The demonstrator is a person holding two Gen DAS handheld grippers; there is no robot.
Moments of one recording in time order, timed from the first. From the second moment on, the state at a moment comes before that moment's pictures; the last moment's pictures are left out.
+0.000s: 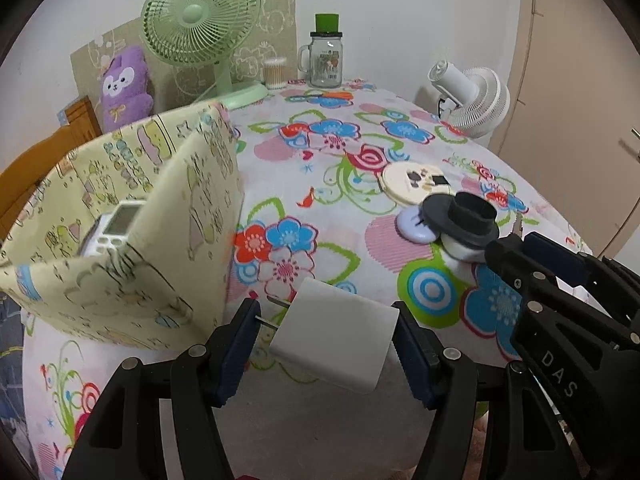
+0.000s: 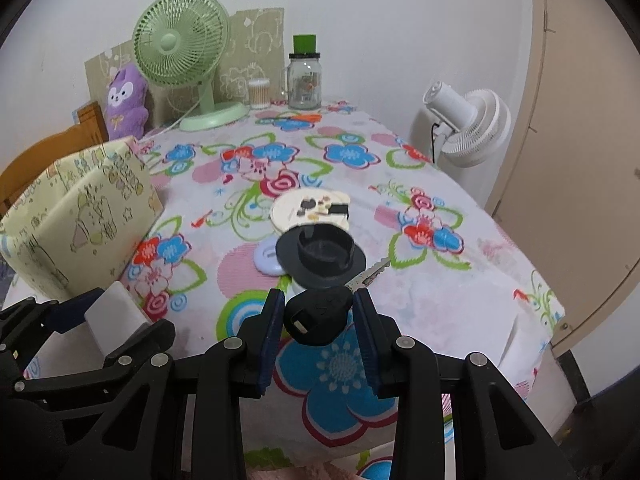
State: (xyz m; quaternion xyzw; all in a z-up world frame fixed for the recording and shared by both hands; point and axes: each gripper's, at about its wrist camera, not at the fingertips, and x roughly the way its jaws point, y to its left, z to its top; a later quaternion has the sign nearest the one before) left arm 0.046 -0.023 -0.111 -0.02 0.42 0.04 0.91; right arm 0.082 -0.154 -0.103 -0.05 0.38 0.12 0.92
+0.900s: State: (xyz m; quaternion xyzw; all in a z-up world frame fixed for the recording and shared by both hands) left arm 0.047 0.000 -0.043 -0.01 0.38 0.06 0.92; right arm 0.090 -0.131 -0.037 -0.05 0.35 0.15 0.93
